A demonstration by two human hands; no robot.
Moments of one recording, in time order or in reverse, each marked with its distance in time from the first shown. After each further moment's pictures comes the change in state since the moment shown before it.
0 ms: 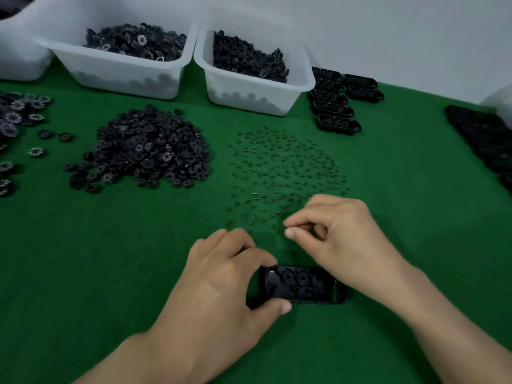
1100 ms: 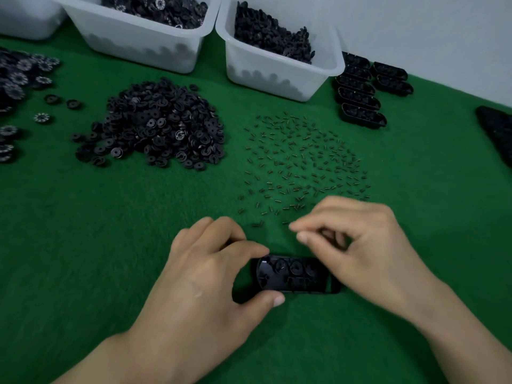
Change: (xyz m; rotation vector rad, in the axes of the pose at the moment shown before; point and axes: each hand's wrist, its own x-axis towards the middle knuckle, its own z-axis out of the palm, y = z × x) left_hand -0.011 -0.007 -0.005 0.009 0.082 -0.103; right_hand -0.005 -0.001 -0.004 0.122 -0.055 -0.131
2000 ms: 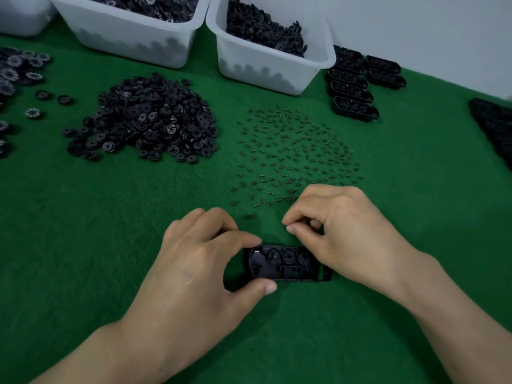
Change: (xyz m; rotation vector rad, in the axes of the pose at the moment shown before) left_hand -0.001 0.001 0.000 0.022 0.018 -0.001; right_hand 0.012 -0.003 0.000 -0.238 -0.164 0.059
